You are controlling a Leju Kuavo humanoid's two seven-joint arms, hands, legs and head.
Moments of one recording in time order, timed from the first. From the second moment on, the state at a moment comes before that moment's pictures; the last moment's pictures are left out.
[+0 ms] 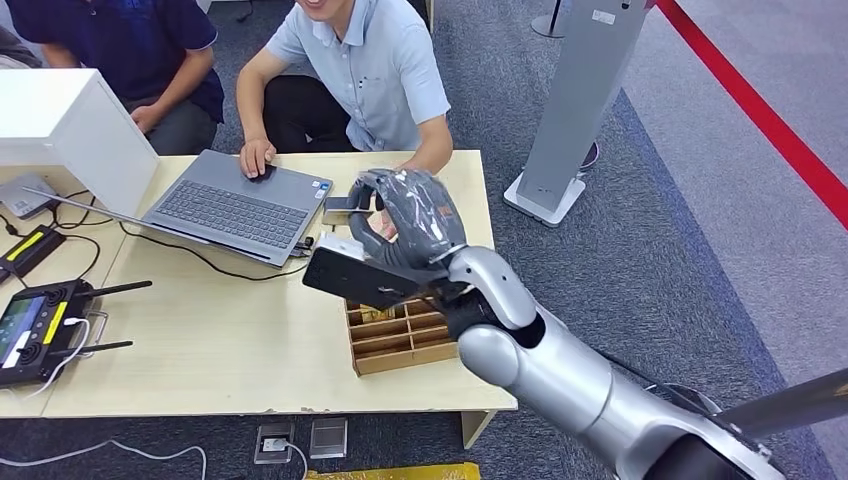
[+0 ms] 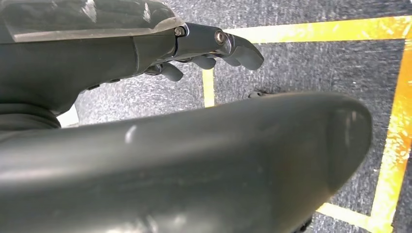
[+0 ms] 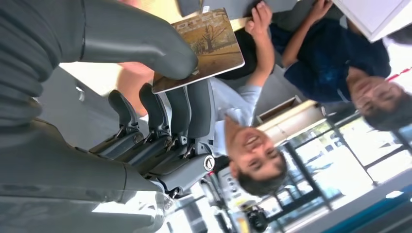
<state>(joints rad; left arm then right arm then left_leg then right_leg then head) -0.11 0.09 -1.19 -0.20 1.30 0.22 0.08 -0.78 -0.01 0.92 -1.40 0.62 -0.13 0.32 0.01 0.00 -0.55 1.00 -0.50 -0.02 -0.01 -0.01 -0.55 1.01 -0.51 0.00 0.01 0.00</state>
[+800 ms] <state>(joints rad) -0.11 0.12 -1.23 -0.20 1.29 0.19 0.08 -1.08 0.19 0.99 -0.54 0.54 -0.17 0.23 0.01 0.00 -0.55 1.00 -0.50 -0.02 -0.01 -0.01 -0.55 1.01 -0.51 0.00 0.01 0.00</state>
